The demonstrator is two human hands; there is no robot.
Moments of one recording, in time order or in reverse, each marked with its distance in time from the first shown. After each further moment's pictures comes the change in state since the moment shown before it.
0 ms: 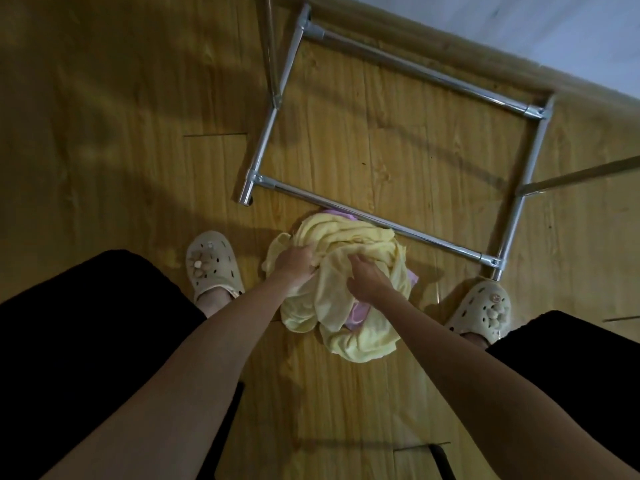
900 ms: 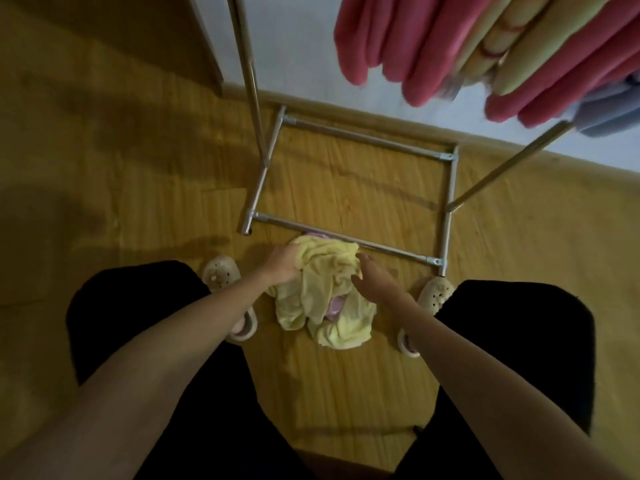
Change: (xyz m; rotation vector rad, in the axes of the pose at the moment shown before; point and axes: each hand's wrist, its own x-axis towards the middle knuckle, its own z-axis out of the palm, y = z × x) left_hand -0.173 0.071 -0.094 -0.100 0.159 0.162; right_hand -0.188 0.003 -0.070 0.136 0.290 -0.068
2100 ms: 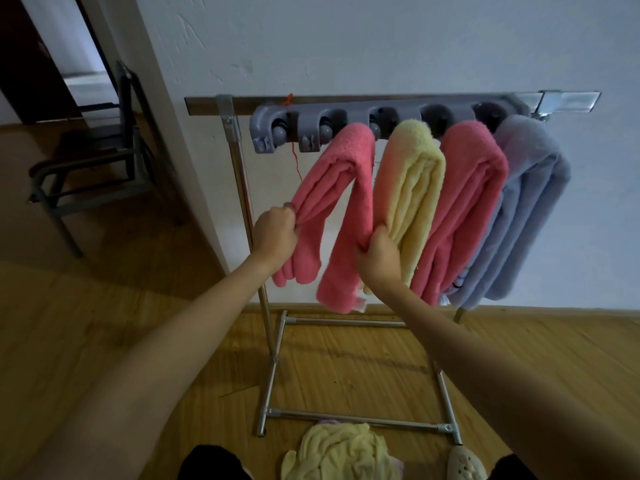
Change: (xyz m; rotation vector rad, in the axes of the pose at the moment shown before) left_hand -0.118 0.238 -0.359 0.329 1.138 0.540; right_hand -0.125 -0.204 -0.327 0.416 1.071 -0.221
